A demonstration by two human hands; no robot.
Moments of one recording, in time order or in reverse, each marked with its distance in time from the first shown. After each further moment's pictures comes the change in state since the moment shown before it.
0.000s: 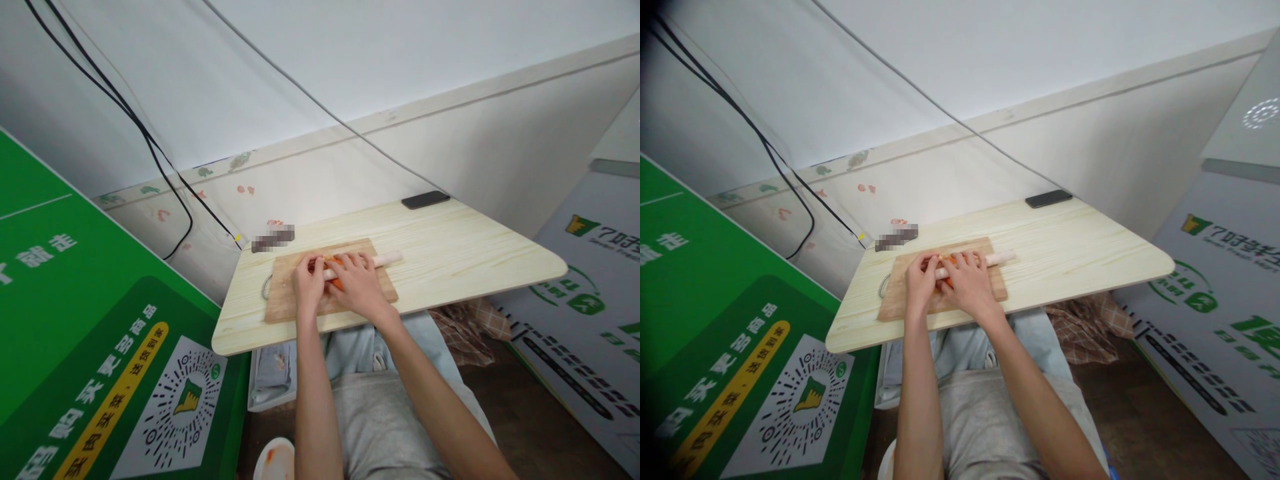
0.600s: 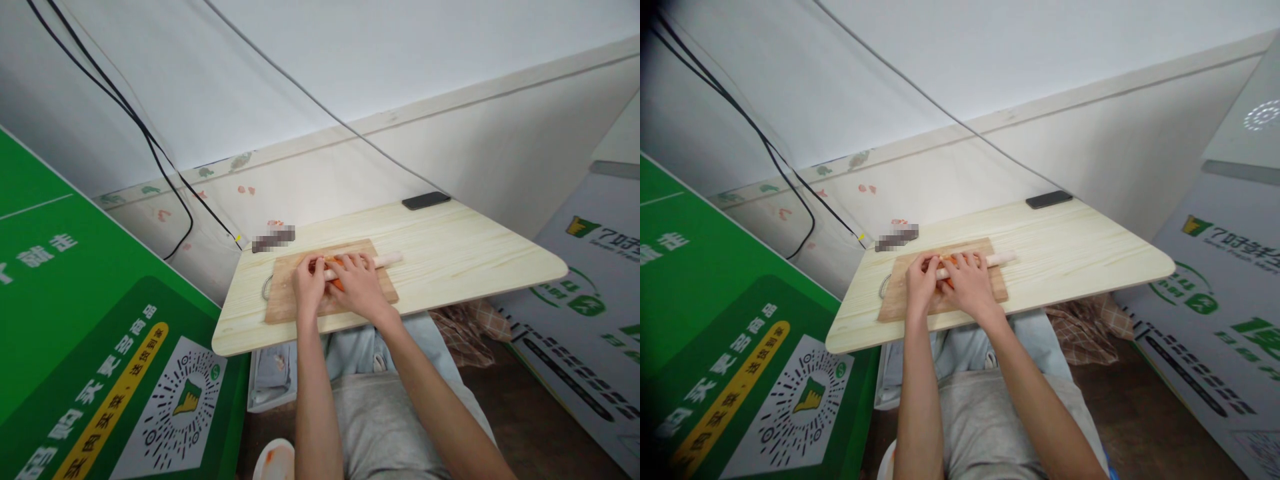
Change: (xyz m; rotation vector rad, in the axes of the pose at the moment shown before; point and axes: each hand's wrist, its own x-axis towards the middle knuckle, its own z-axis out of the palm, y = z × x) left_hand 0.001 -0.005 0.000 -0.017 -0.011 0.012; right_hand 0.000 0.000 -0.001 -0.004 -0.004 -0.001
